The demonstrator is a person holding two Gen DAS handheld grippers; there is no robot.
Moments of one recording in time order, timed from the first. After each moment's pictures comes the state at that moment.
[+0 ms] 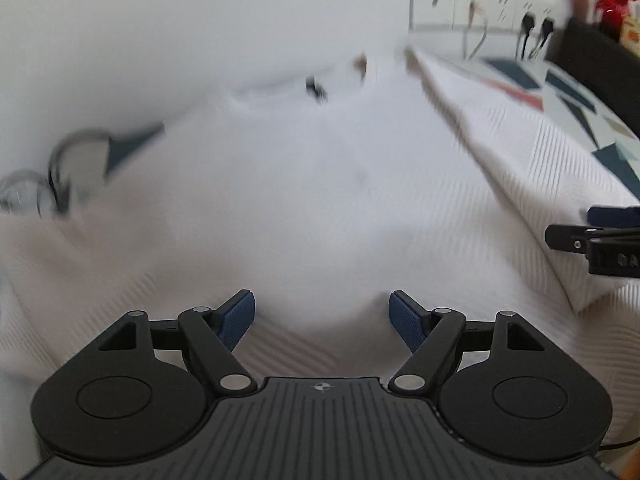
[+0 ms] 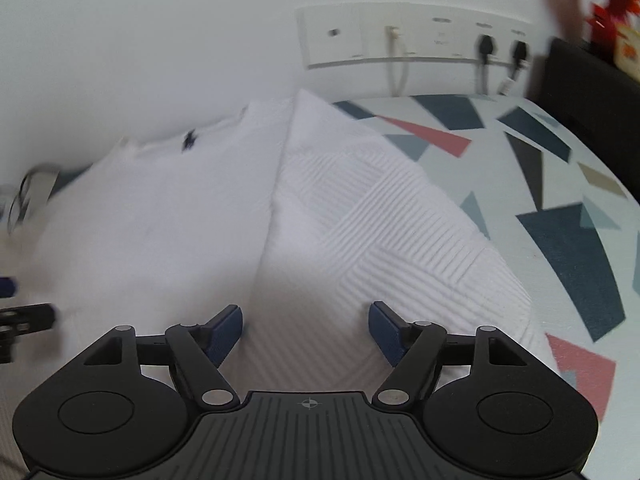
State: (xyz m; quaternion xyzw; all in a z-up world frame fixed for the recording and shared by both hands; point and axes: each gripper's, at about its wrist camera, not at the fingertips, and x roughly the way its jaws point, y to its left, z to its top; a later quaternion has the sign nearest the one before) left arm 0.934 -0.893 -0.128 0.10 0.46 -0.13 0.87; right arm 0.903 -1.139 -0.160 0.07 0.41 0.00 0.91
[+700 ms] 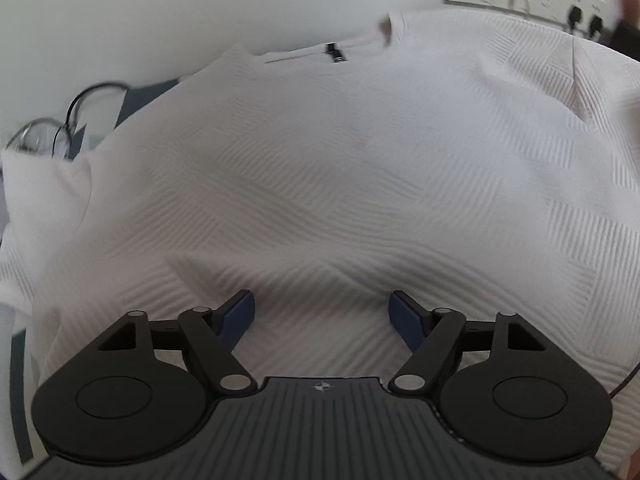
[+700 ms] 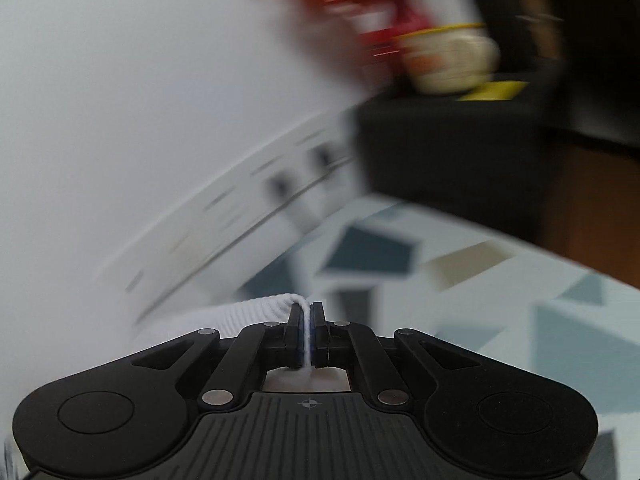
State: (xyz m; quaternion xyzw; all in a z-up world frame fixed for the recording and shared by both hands) left arm 0.931 -0.930 -0.140 0.09 0.49 -0.05 0.87; right arm 0.925 -1.382 -0.109 0.31 0.21 -0.19 0.90
